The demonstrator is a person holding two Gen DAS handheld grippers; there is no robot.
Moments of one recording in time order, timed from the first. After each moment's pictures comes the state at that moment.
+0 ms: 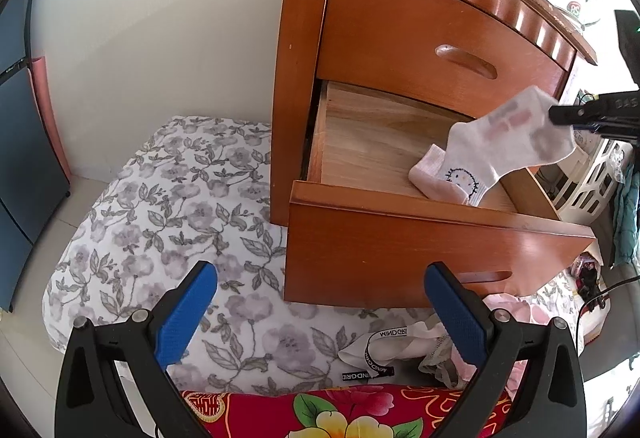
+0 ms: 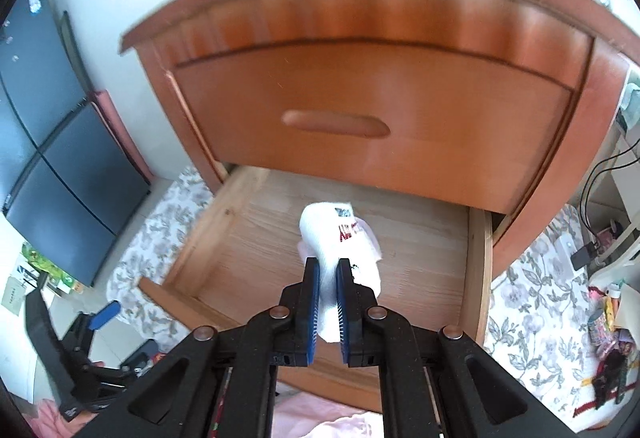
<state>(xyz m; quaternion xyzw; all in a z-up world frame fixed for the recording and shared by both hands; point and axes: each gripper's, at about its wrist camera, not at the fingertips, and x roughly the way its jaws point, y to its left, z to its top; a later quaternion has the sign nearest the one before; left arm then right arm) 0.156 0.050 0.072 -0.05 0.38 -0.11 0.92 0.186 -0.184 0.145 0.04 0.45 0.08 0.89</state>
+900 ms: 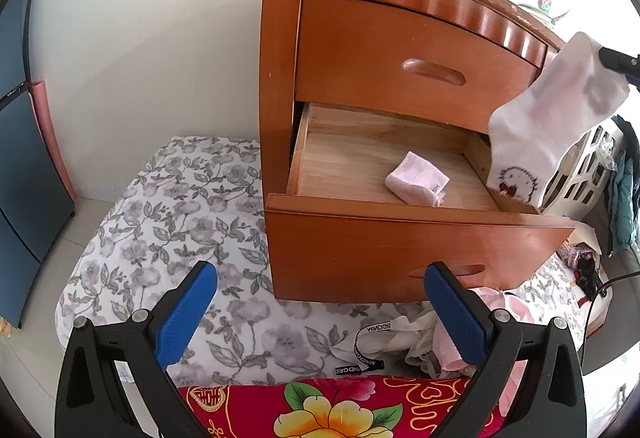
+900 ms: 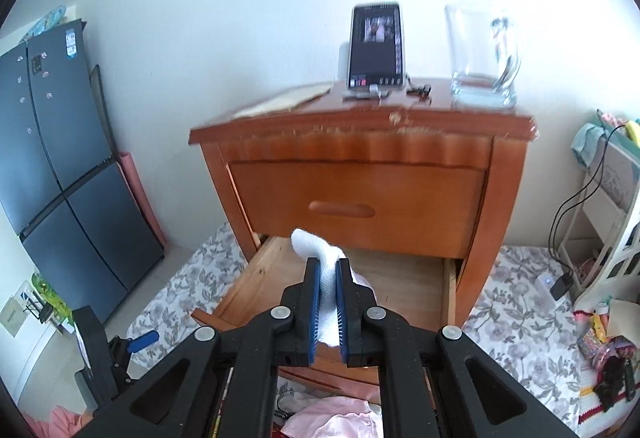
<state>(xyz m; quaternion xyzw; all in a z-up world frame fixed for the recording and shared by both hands) 0.126 0.038 0.100 -0.02 0.36 -0.12 0.93 0.078 -0.202 0.237 0.05 0.30 0.07 0.95</state>
